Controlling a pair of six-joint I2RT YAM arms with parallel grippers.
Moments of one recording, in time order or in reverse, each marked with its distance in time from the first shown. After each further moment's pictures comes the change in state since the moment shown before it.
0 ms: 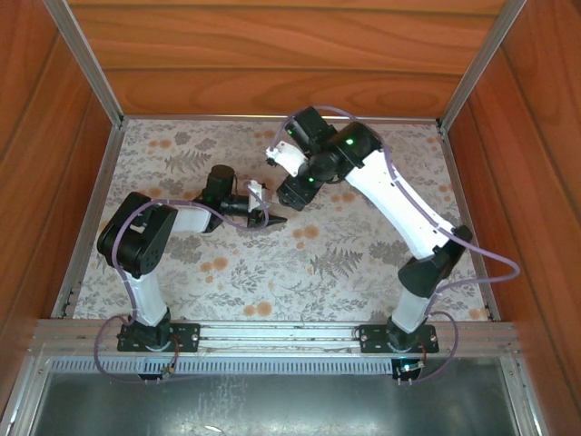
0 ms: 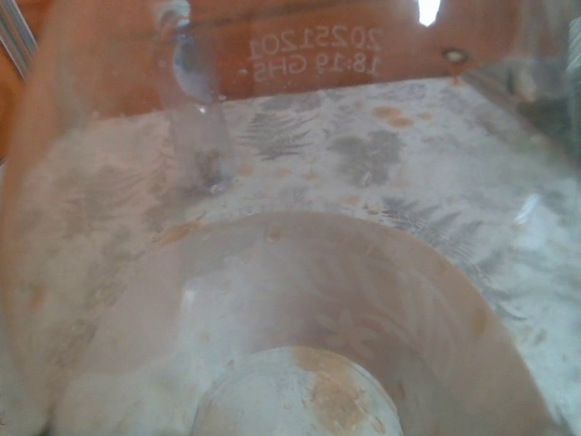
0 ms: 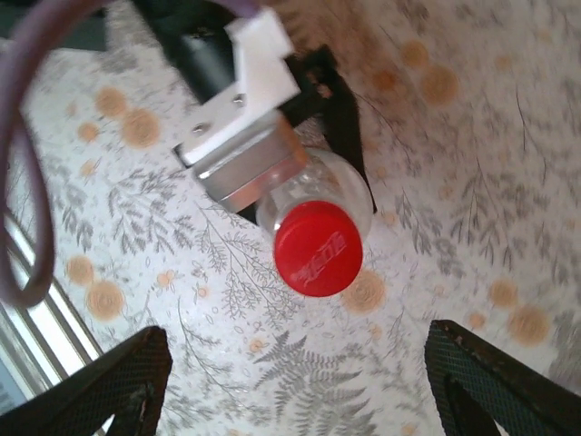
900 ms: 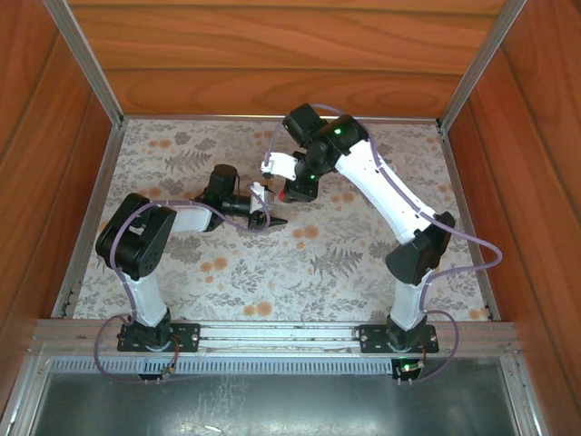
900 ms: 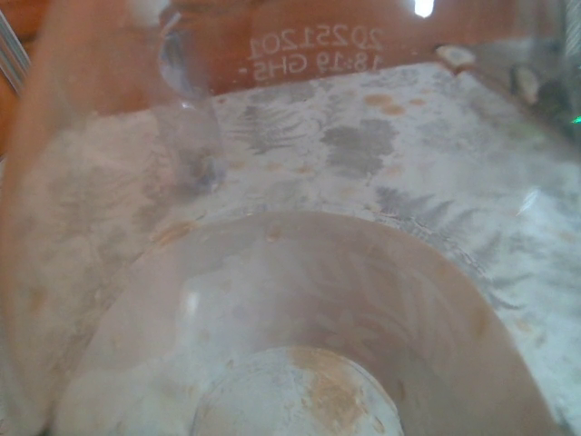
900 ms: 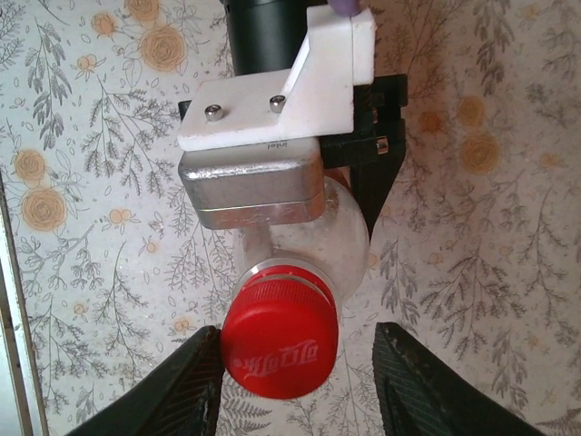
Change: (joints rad) left arm -0.012 -0.015 0.020 -0.089 -0.012 0.075; right arm -0.057 0.139 0.071 -0.047 -0.091 -0.444
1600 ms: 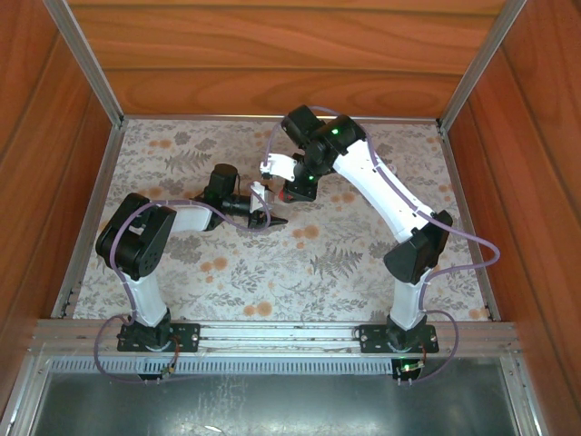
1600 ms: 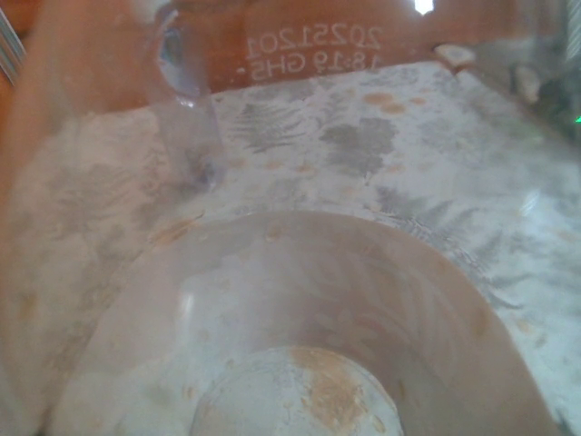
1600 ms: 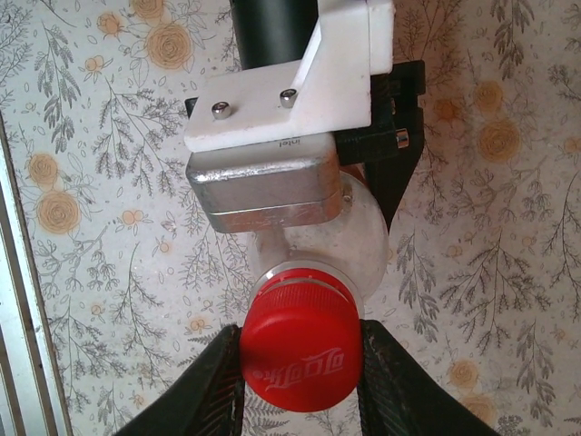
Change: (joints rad) left arm 0.000 0.000 0.009 -0.018 -0.002 0.002; right arm 0.001 0.011 0.000 -0.013 -0.005 0.071
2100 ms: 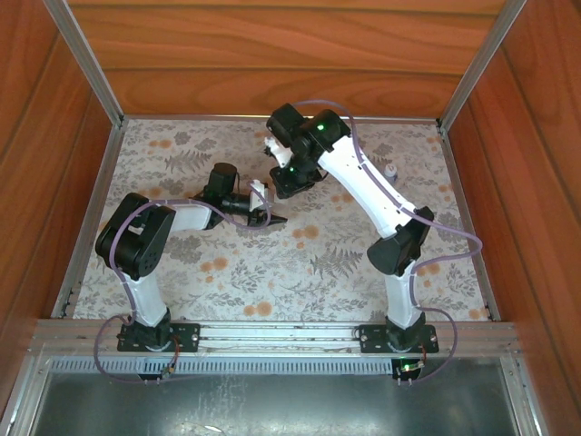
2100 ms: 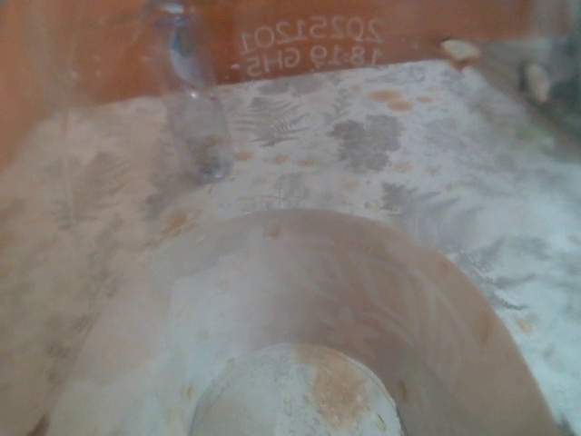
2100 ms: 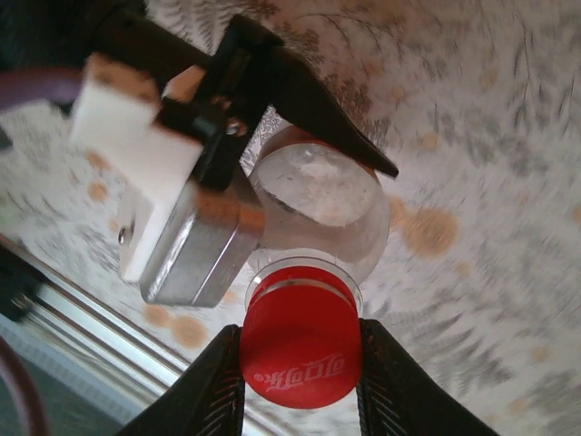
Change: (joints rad) left arm 0.005 0.000 0.010 -0.022 -0.011 -0.004; right arm 0.058 0.142 0.243 -0.161 0.109 0.945
